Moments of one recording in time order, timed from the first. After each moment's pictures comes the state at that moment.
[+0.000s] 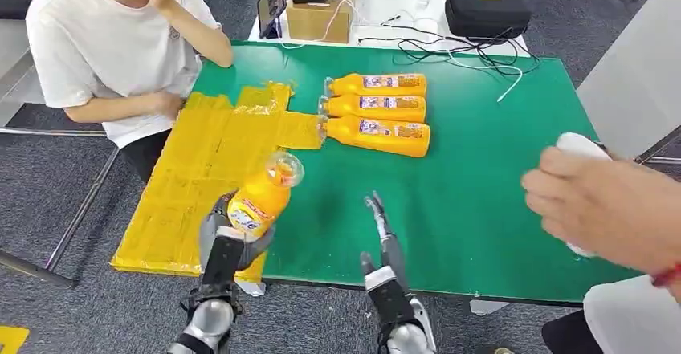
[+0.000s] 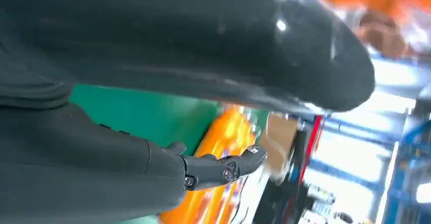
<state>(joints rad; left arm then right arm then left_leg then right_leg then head) -0.11 -0.12 -0.22 -1.12 -0.30 0.69 -0.47 -0.05 0.17 0.40 -1.16 0.15 -0.41 -0.66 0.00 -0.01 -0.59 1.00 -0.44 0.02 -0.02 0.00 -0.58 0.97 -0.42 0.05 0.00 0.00</state>
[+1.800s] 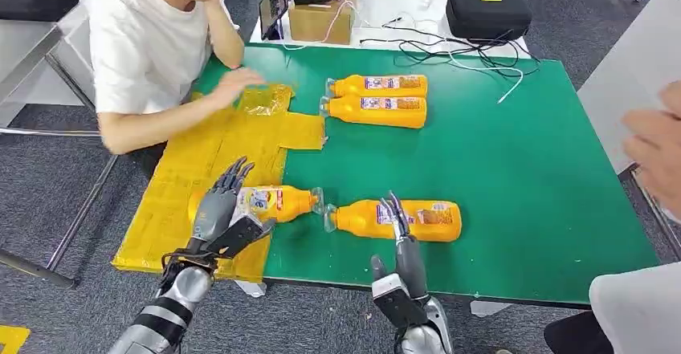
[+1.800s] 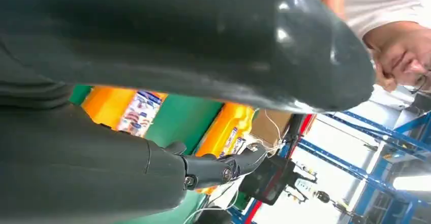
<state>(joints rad) -0.24 -0.02 -0.20 -1.06 -0.57 0.38 -0.44 -0.03 0.16 0.29 -1.18 0.37 -0.42 -0.68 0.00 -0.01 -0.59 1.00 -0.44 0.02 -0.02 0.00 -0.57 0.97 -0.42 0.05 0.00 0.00</state>
